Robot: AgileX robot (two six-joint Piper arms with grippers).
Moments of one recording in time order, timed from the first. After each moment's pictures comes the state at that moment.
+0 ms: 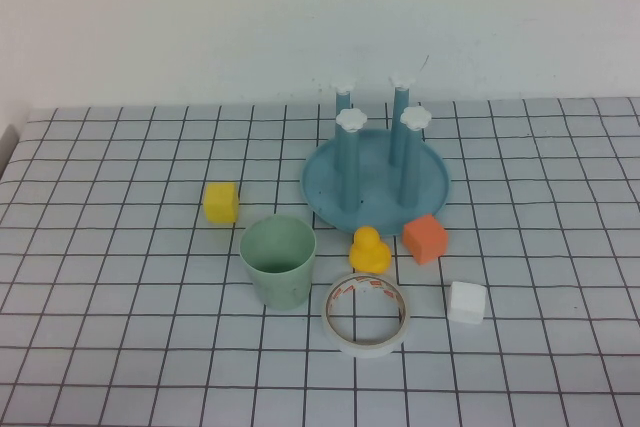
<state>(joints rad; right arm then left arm) -0.08 -0.01 0.03 0.84 0.31 0.18 -0.07 -0.01 0.02 -0.95 -0.03 -0.21</state>
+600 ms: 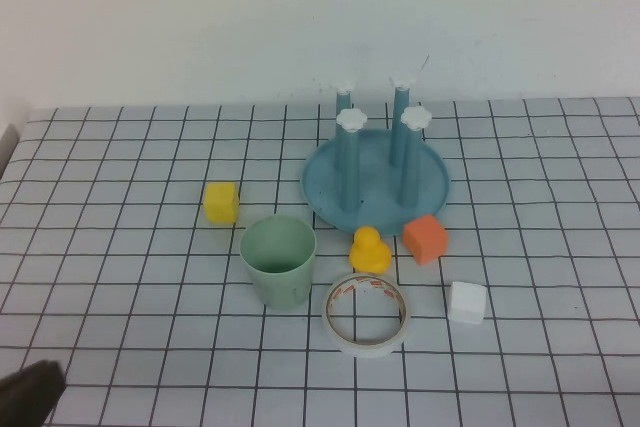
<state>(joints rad) -0.08 -0.01 0.03 0.85 0.44 0.06 -0.07 0.30 -0.32 -0.71 0.51 0.33</state>
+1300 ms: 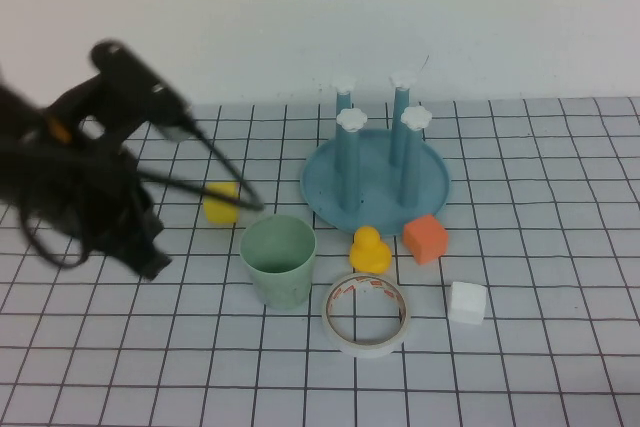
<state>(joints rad) -0.08 -0.01 0.03 0.88 0.46 -0.03 -0.34 1.34 -1.24 -0.10 1.03 0.49</state>
